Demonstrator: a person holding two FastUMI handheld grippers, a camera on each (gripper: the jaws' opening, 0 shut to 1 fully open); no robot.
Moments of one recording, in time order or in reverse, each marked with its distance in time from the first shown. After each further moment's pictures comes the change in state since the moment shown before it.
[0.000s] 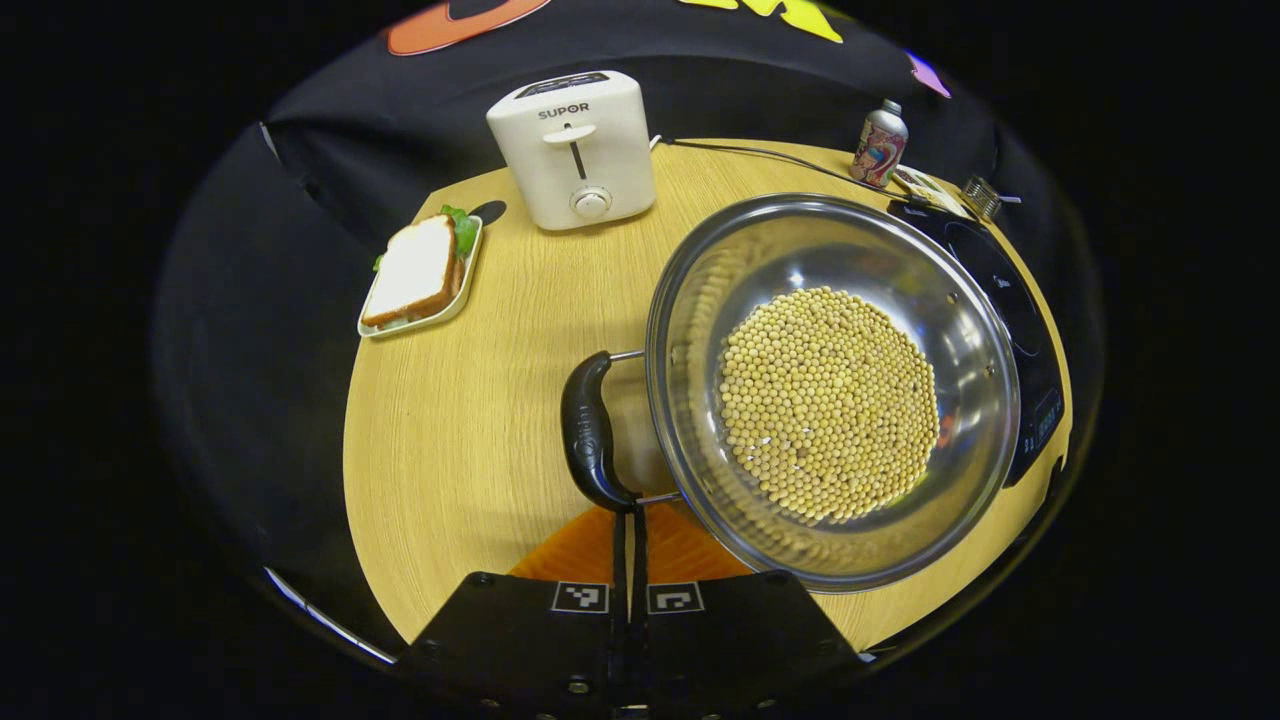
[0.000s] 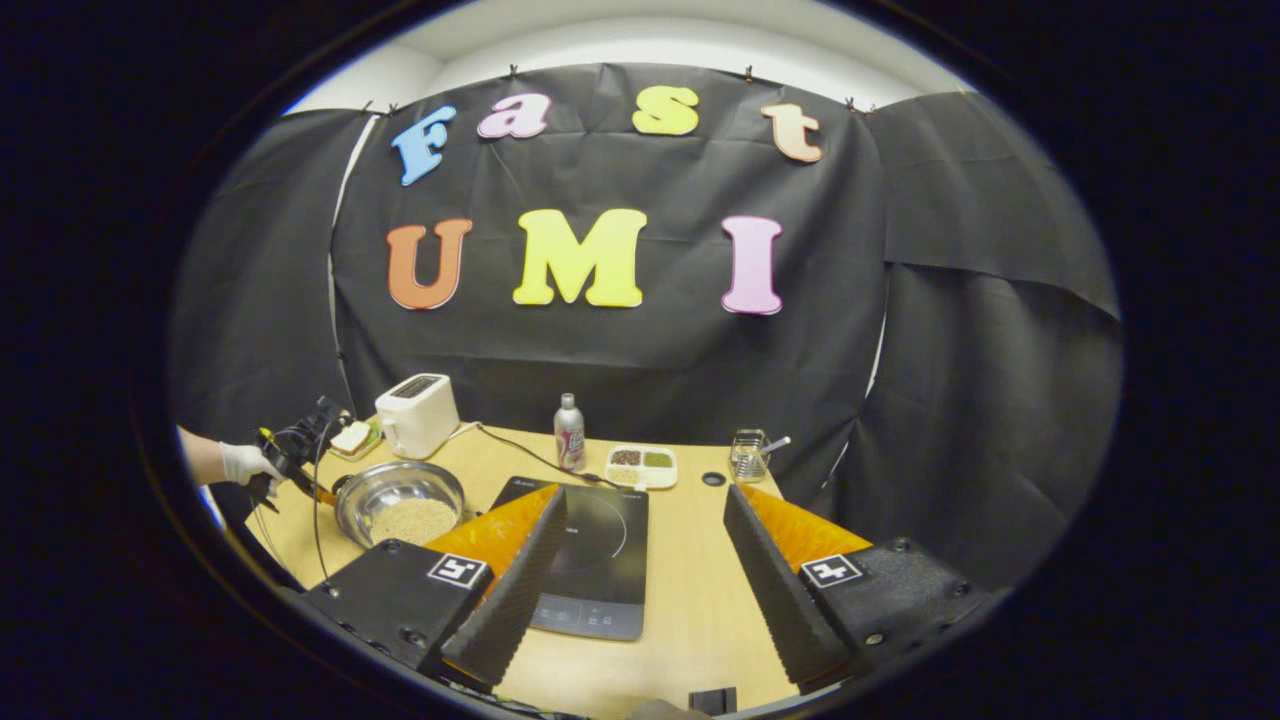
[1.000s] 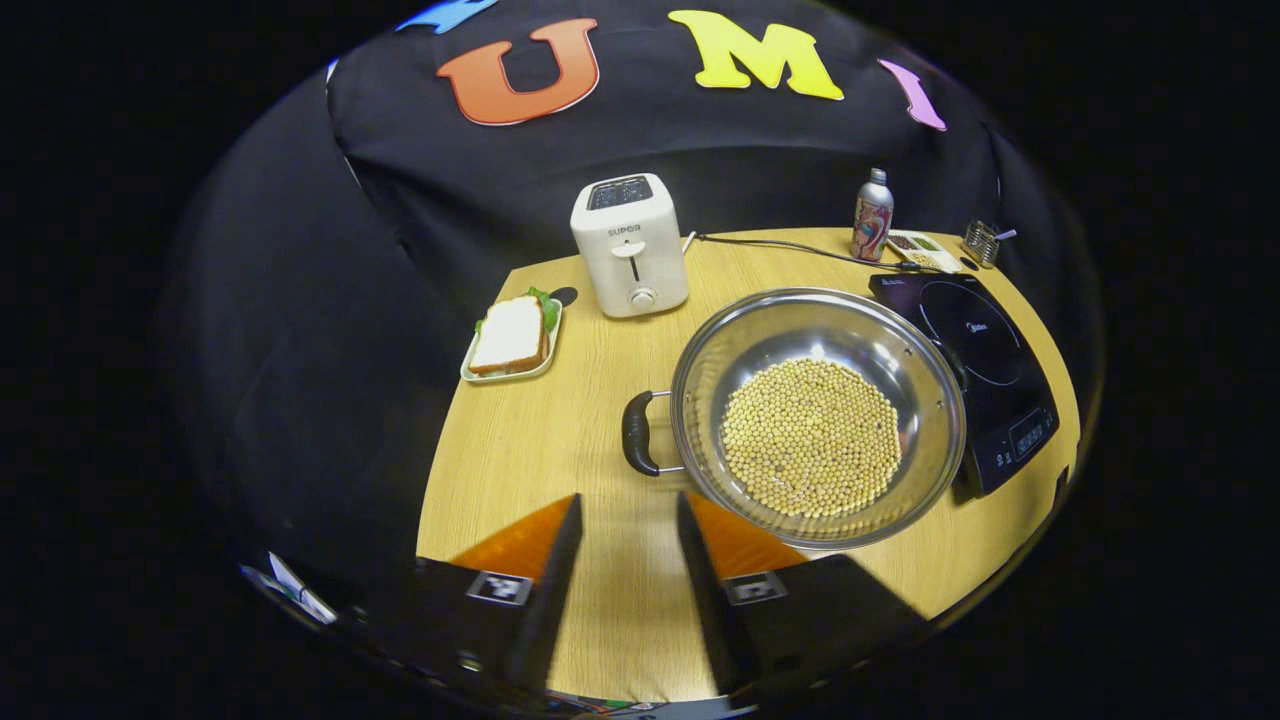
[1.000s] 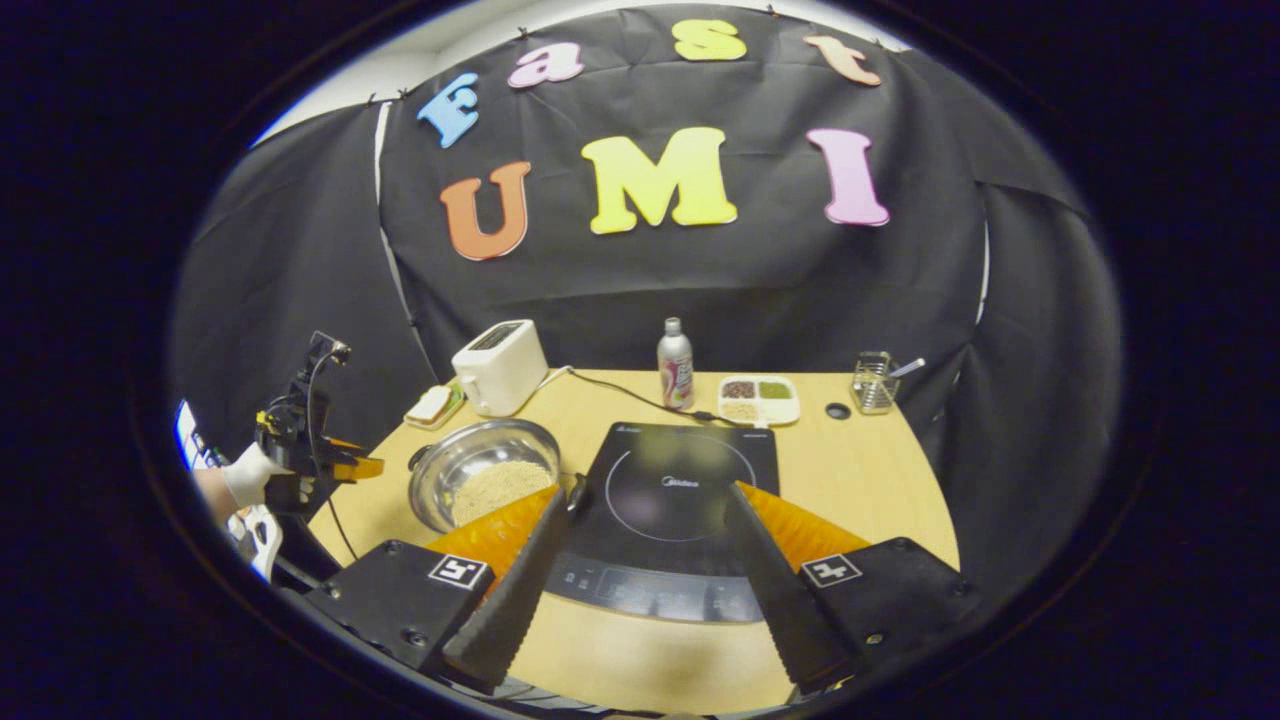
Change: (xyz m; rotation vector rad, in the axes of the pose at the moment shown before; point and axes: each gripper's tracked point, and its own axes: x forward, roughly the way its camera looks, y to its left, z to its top) left arm -0.094 0.003 0.008 -0.055 -0.284 0.142; right arm 0.069 0.117 -0.064 0.072 0.233 0.286
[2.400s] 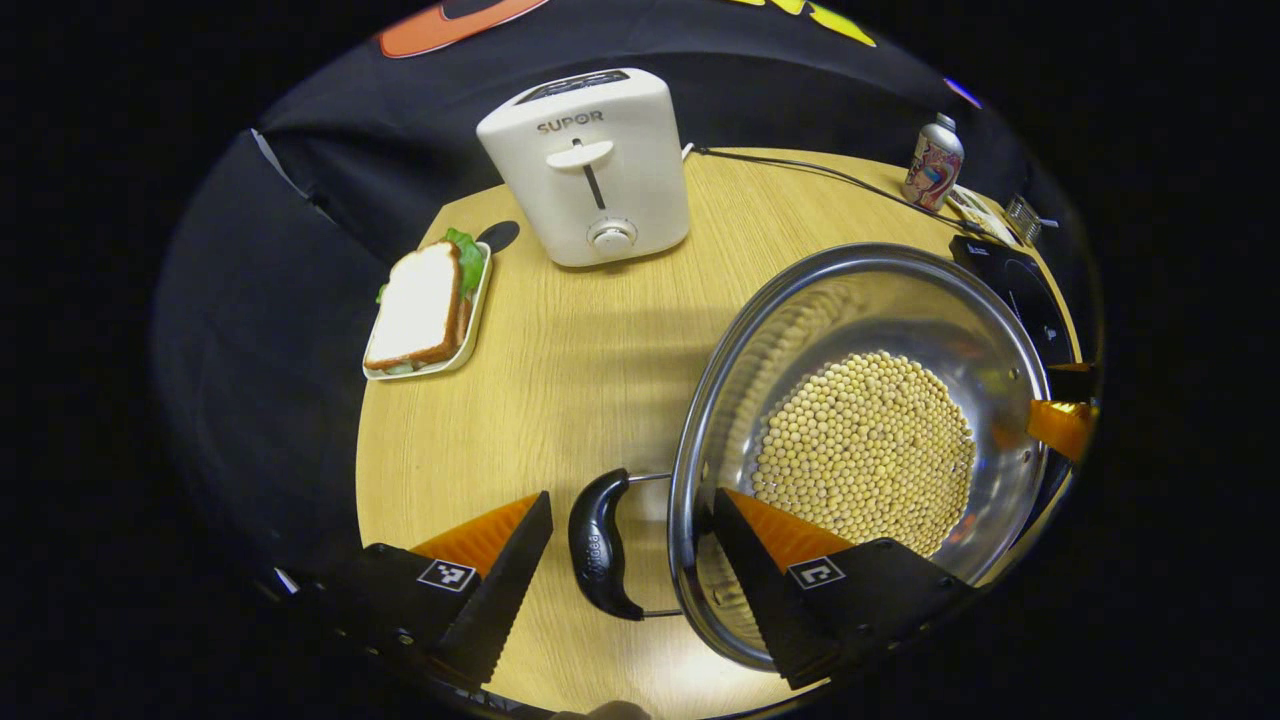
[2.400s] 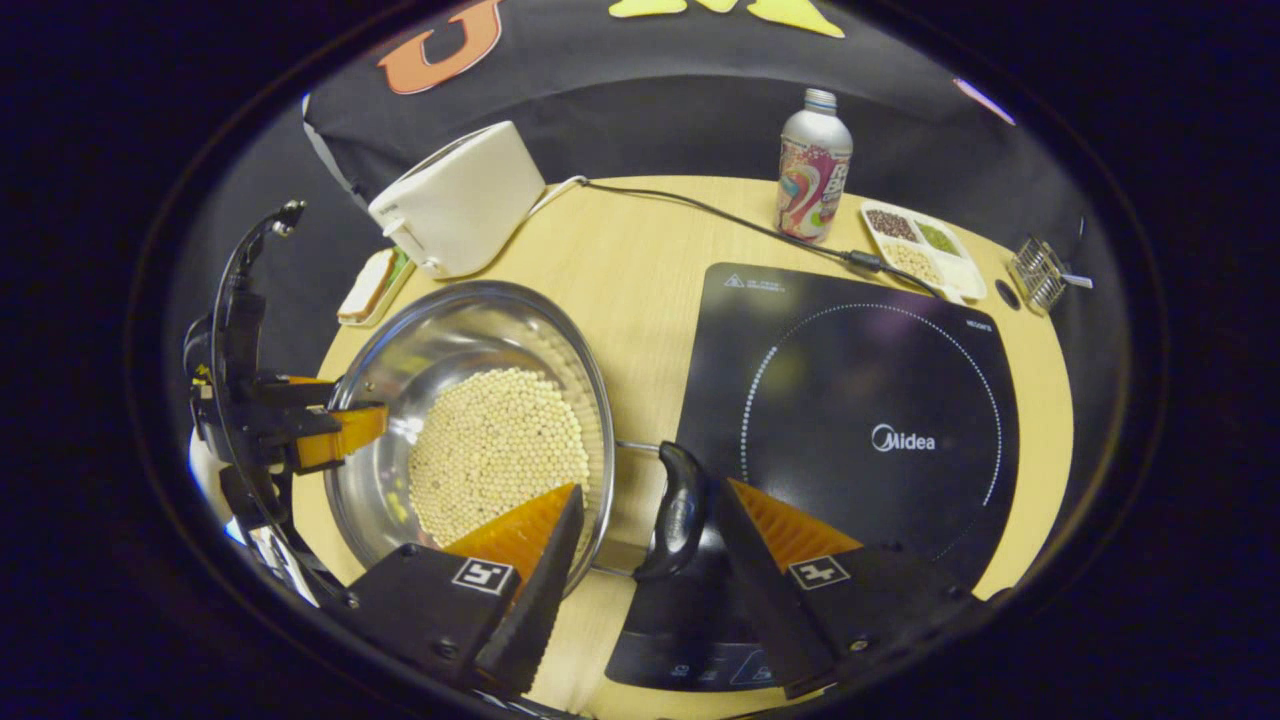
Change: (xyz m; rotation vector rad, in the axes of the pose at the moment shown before) left arm 0.134 -0.012 0.007 0.016 0.292 -0.068; right arm 0.239 0.091 -0.102 0.055 0.599 -0.031
